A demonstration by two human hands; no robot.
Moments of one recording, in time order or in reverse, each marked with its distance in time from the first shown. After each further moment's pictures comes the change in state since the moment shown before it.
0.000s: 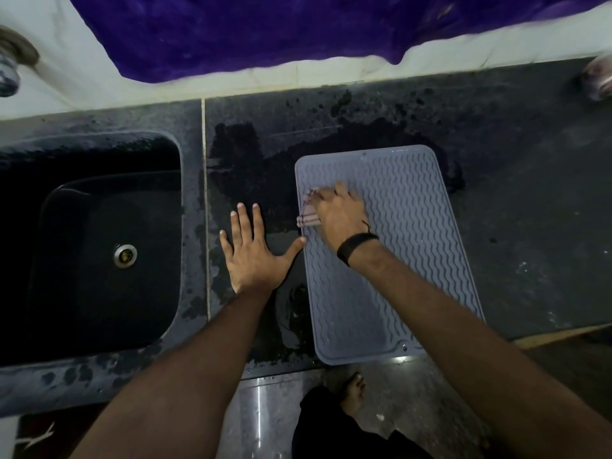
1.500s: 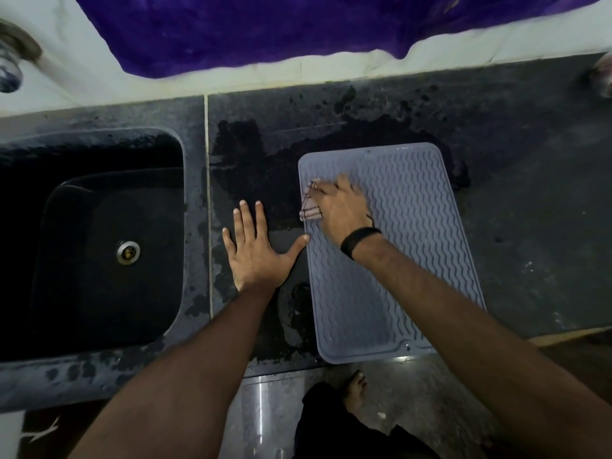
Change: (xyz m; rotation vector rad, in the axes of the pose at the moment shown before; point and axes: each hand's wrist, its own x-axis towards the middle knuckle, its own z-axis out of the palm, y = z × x) left_hand -0.002 0.000 0.001 -0.020 0.009 -0.003; right_hand 0.010 0.004 0.007 -0.010 0.044 -0.046
